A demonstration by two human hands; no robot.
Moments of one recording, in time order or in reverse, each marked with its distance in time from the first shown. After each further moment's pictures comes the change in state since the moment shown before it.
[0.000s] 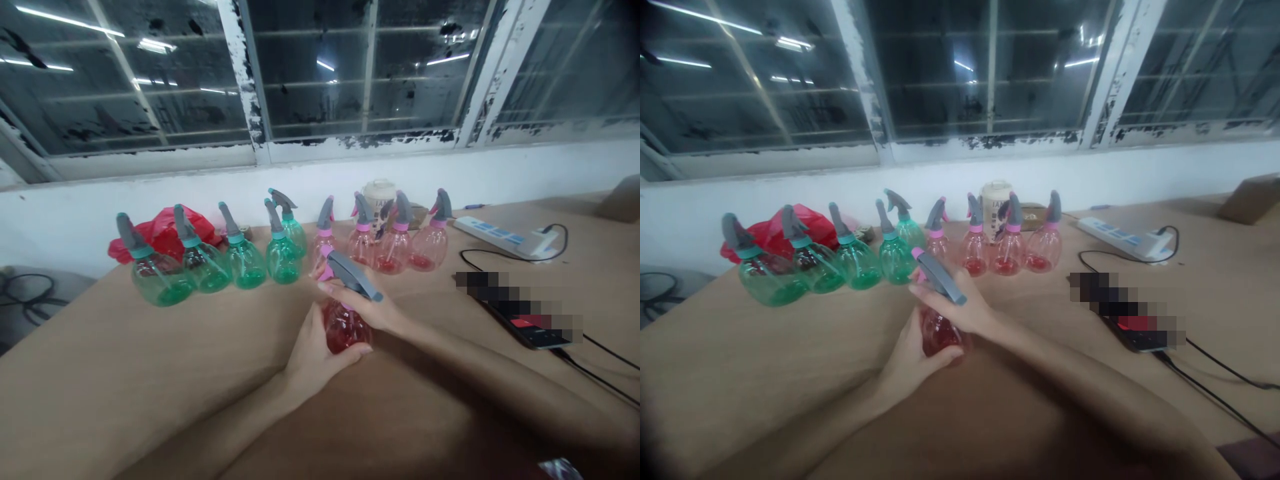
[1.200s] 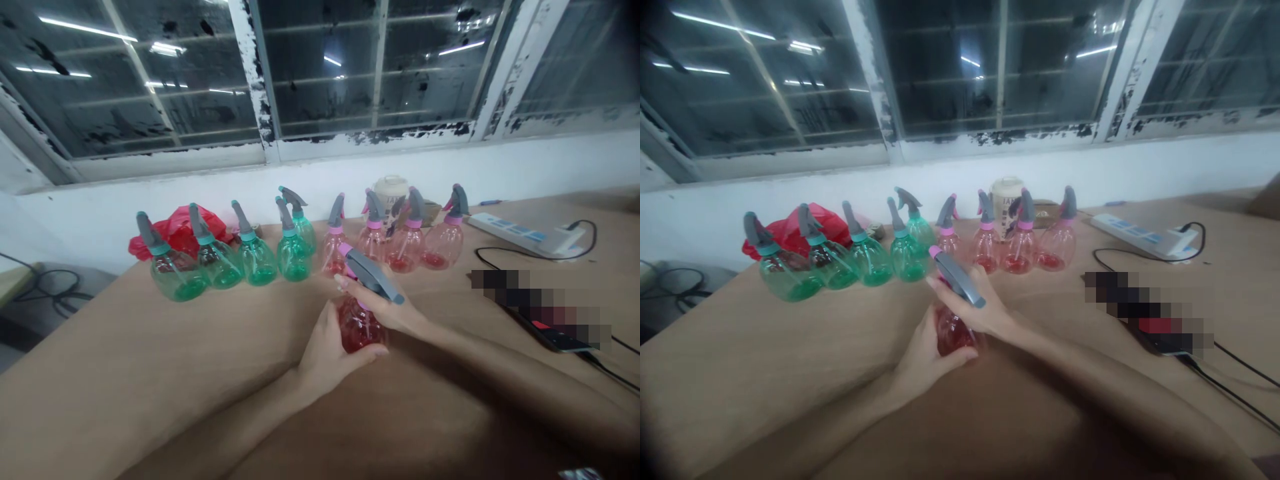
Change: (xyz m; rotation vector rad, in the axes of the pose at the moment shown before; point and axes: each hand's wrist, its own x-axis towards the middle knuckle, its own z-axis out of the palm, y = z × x) left_hand -0.002 -0.005 0.000 -0.064 -0.069 -0.001; right_hand -0.005 -0.001 0.003 -0.097 0.113 -0.004
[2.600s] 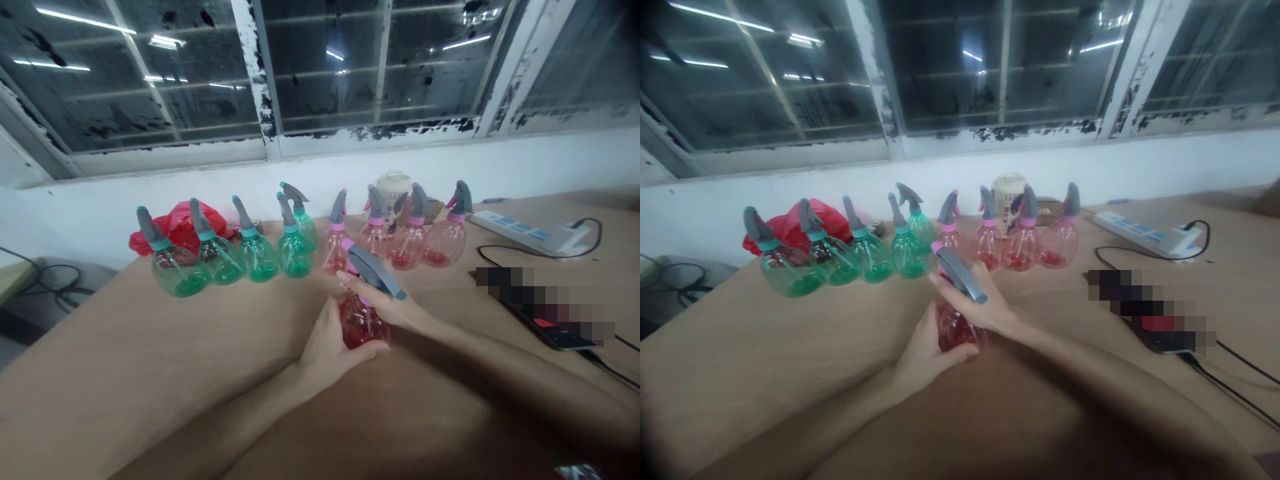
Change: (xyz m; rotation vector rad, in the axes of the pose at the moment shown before) left_hand 0.002 0.004 -0.002 -0.010 -0.022 0.027; right_hand -0.002 -0.004 0.001 -0.002 0.011 0.074
